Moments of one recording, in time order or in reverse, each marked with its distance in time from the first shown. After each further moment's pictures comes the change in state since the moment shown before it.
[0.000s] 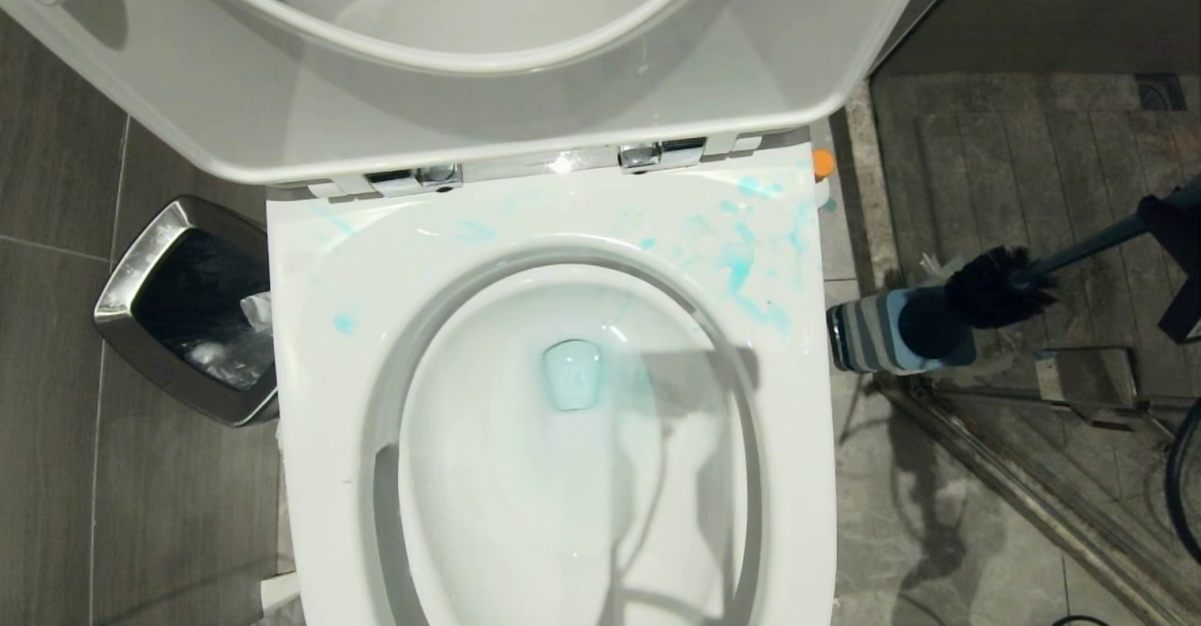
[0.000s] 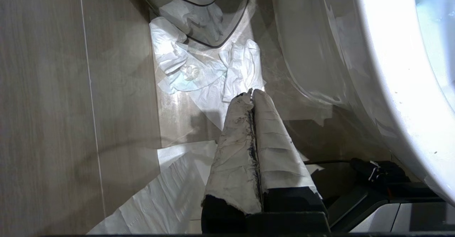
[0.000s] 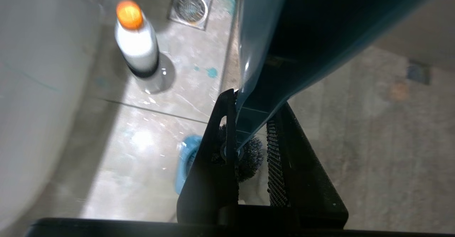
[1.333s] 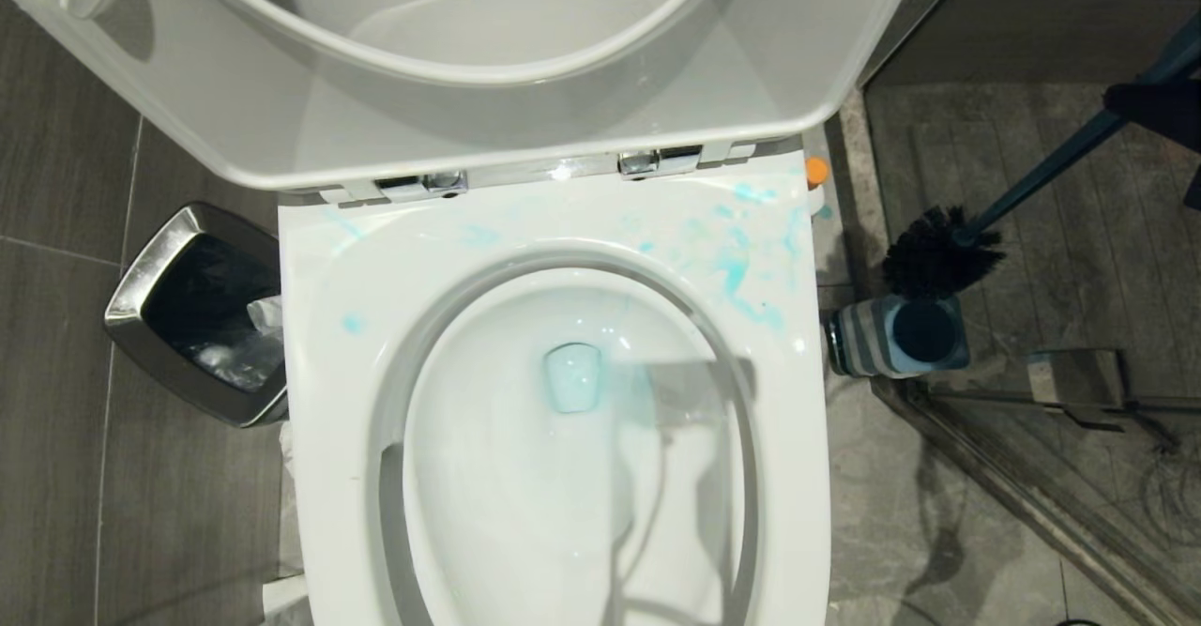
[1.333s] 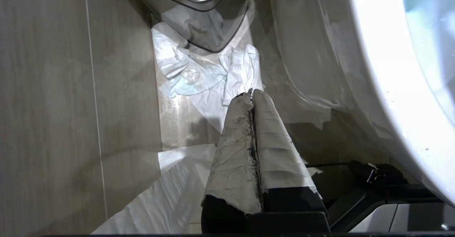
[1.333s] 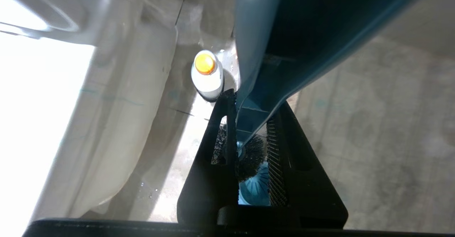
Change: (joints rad) left arm 0.000 0.000 0.000 0.000 0.000 0.000; right arm 0.184 0.013 -0.536 0.660 -0.002 0.062
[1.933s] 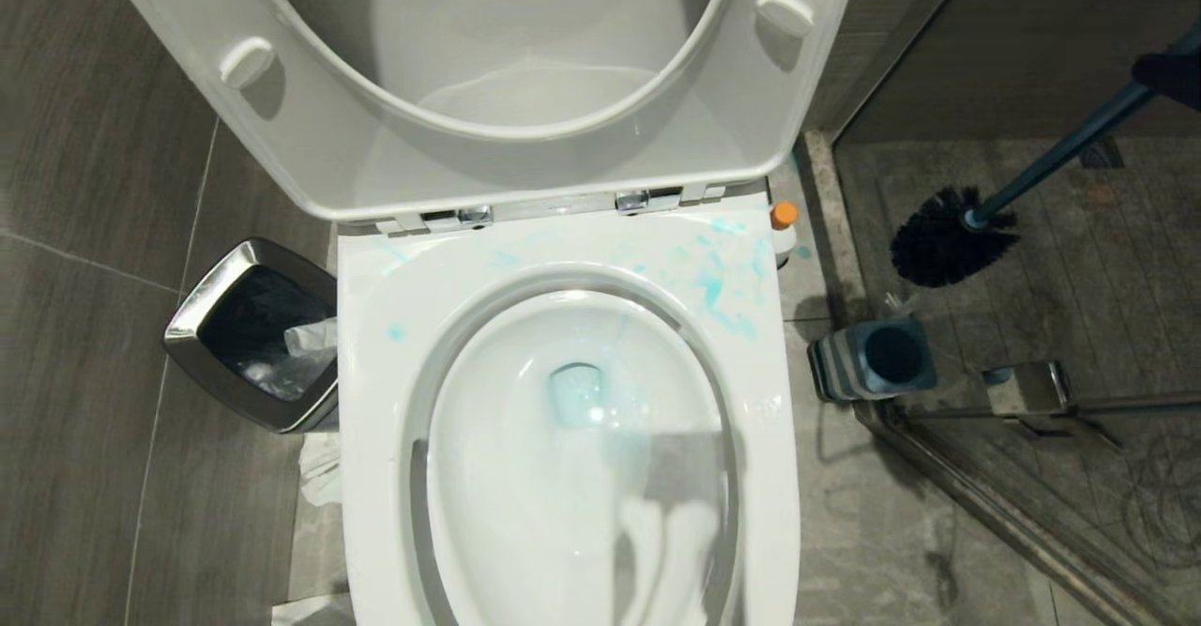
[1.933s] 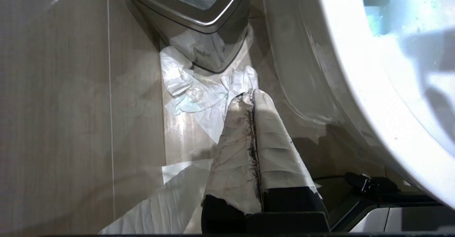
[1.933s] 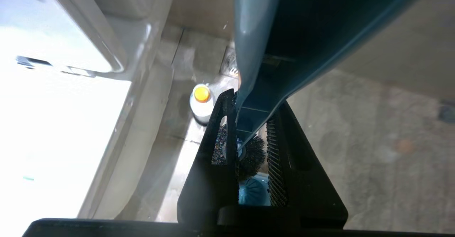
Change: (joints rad) left arm 0.000 0.000 0.000 0.000 0.000 0.000; right arm 0.059 -0.025 -0.022 0.005 -0.087 0.000
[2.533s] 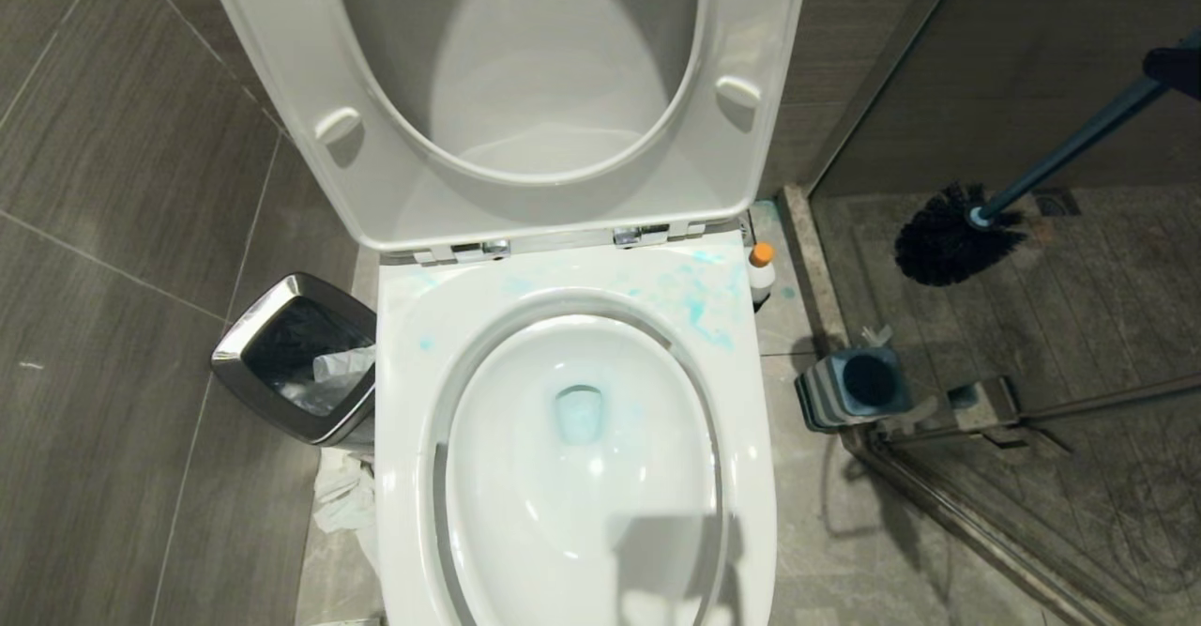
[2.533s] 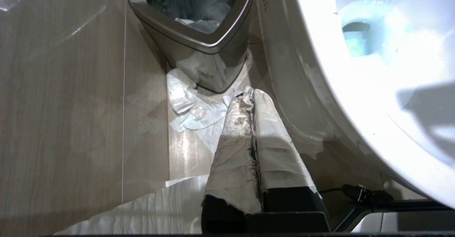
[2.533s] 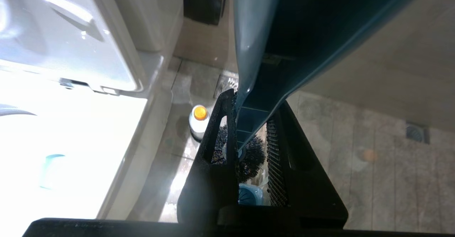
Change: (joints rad) left arm 0.000 0.000 0.000 0.000 0.000 0.006; right arm 0.001 -0.007 -0.002 0.000 -0.001 0.000
